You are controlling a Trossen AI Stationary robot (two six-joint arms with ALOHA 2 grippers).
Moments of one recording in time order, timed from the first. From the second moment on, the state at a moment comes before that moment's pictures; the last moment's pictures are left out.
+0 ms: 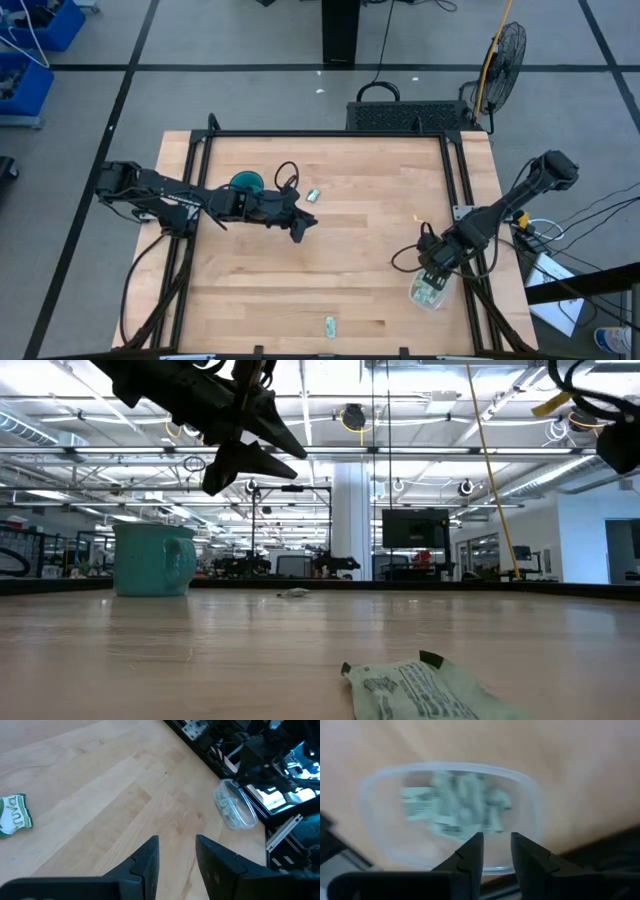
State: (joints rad) left arm -0.07 1.43 0.79 0.12 -0.11 -0.79; right arm 0.61 1.12 0.69 -1.00 -0.23 1.28
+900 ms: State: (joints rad) left arm 0.04 1.44 0.79 0.03 -0.16 -1.01; right arm 0.27 1.04 0.71 -0.17 0.45 0.75
